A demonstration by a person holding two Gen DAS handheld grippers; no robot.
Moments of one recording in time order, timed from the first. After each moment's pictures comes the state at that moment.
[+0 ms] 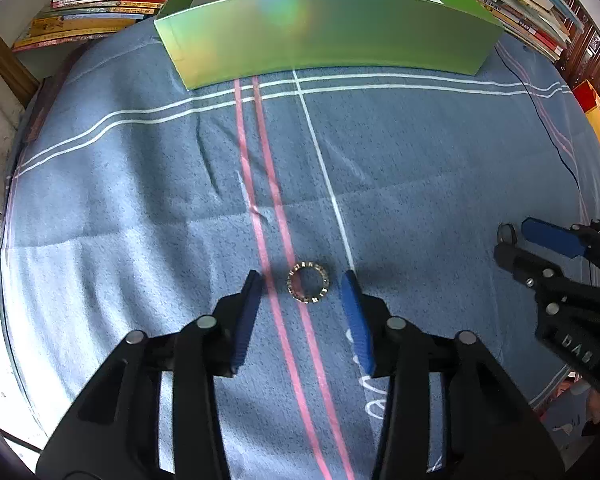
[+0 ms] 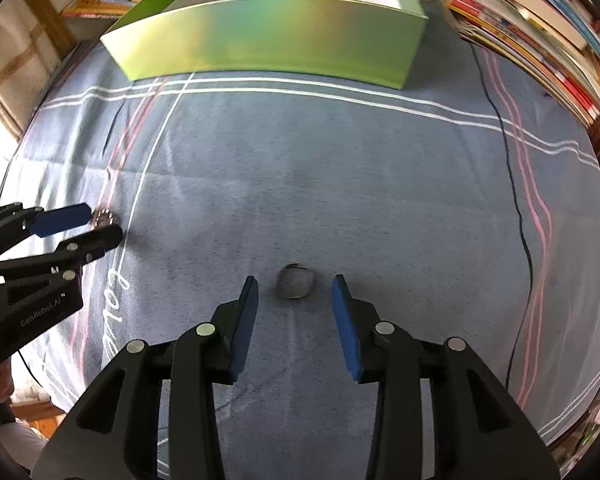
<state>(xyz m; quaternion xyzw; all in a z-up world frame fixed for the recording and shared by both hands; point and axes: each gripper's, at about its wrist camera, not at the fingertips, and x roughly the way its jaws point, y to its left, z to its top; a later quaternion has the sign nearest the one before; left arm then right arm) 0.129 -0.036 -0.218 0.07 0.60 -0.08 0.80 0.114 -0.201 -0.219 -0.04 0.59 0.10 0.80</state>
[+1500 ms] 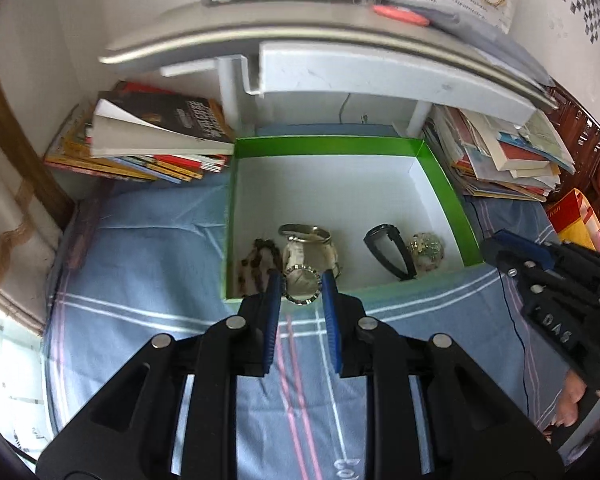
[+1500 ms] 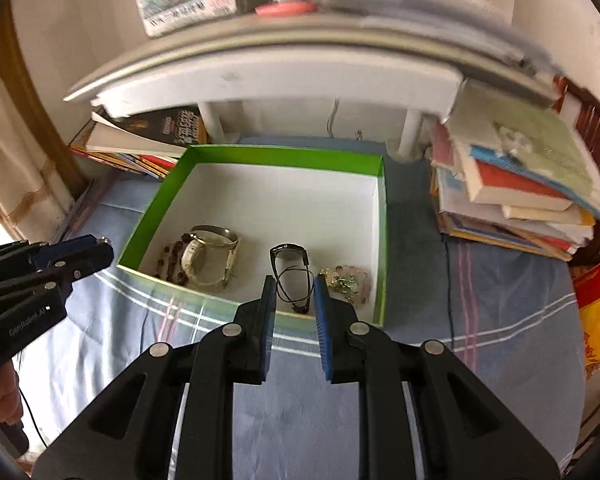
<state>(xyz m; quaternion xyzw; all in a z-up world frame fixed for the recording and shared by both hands) 0.234 -0.032 -0.077 0.01 0.47 -0.07 0.88 0.228 -0.201 -0.096 0.00 0.45 0.10 0.89</state>
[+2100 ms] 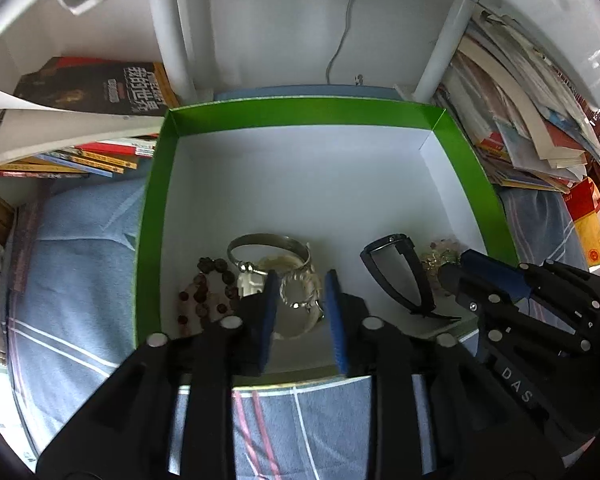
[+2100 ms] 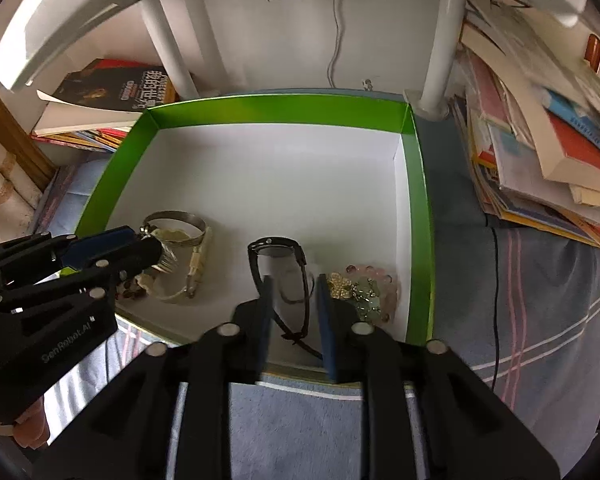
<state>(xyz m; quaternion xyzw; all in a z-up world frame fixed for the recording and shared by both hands) 0.309 -0.066 -0.150 0.02 0.52 -0.09 0.85 0.290 -0.192 -0.163 0.00 0.51 0.10 0.85</state>
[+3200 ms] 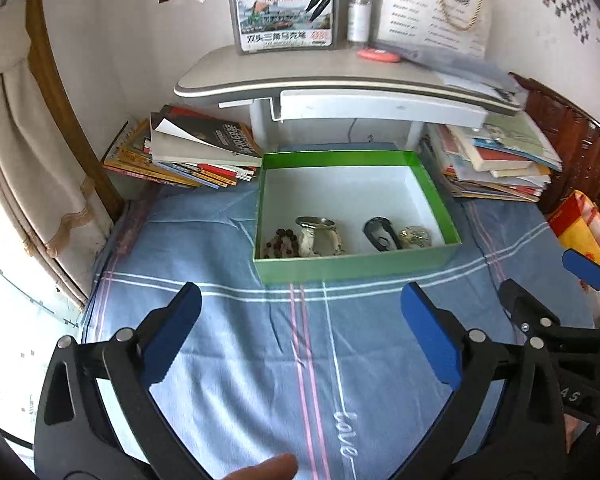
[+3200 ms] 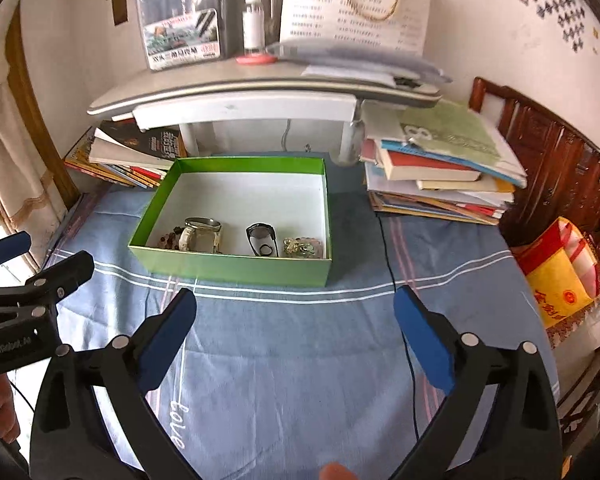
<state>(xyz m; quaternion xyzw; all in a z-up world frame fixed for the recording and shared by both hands) 0.130 -0.034 -0.024 0.03 0.41 -0.03 0.91 0.109 -0.207 -0.043 -0.01 0.40 0.01 0.92</state>
